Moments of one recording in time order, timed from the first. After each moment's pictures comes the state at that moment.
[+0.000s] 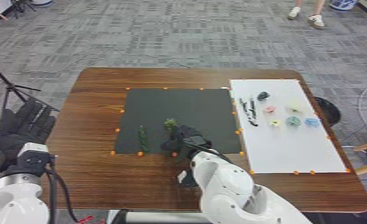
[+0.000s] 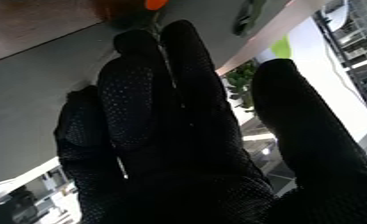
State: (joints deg) left arm 128.8 -53.2 -100.4 -122.6 7.8 22.1 29.9; right arm -79.4 -64.7 38.1 -114.2 -122.1 -7.0 43.7
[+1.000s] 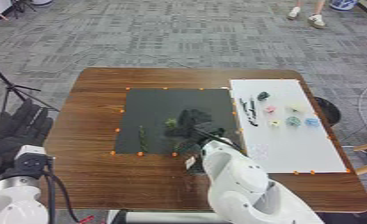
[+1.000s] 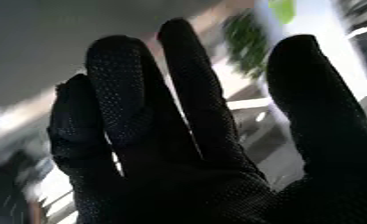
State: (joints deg) left arm 130.0 -54.0 -101.1 -122.9 7.5 21.4 31.4; right arm -81.1 -64.1 44.7 -119.8 -128.1 -6.2 45.6
